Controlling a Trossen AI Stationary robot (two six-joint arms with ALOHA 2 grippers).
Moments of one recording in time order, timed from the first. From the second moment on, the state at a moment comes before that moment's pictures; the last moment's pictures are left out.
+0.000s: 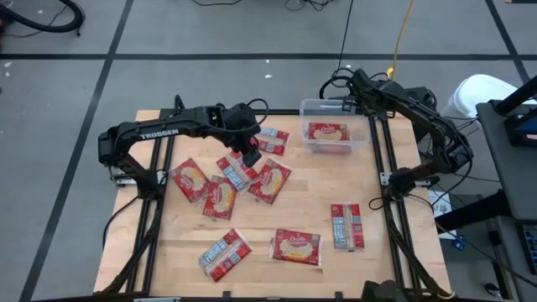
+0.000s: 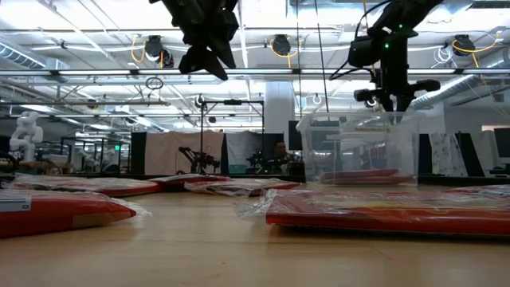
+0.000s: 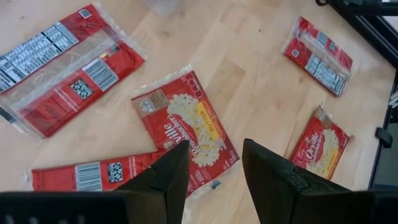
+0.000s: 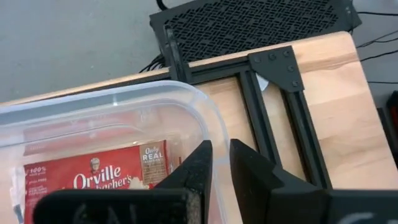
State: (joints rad) left arm 0.29 1.59 1.47 -0.84 0.21 -0.37; right arm -0.96 1.41 1.17 -1.05 0.38 0.79
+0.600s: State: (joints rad) left arm 0.34 1.59 1.38 -0.92 0.15 -0.30; right arm -0.75 1.12 1.17 -0.79 -0.02 0.67
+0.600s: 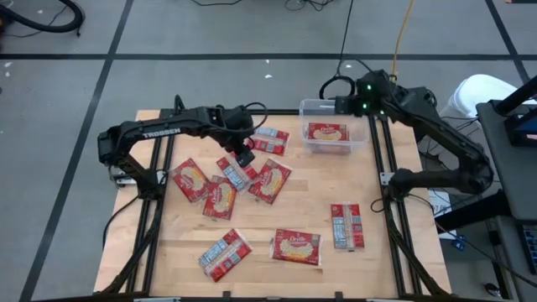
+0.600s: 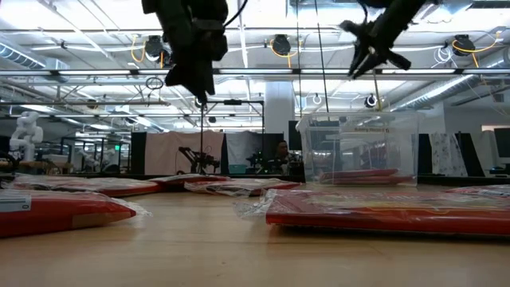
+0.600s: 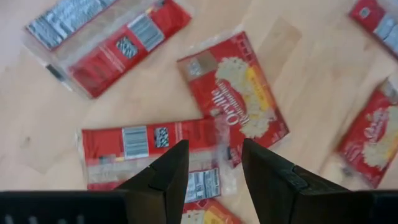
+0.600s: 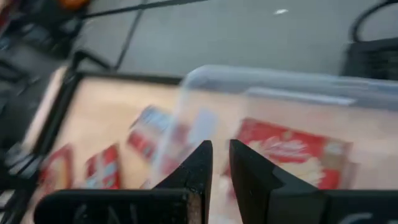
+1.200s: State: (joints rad) left arm 0.13 1.59 1.09 -0.76 0.24 -0.68; right arm -0.51 1.10 1.17 -0.78 -0.04 0.45
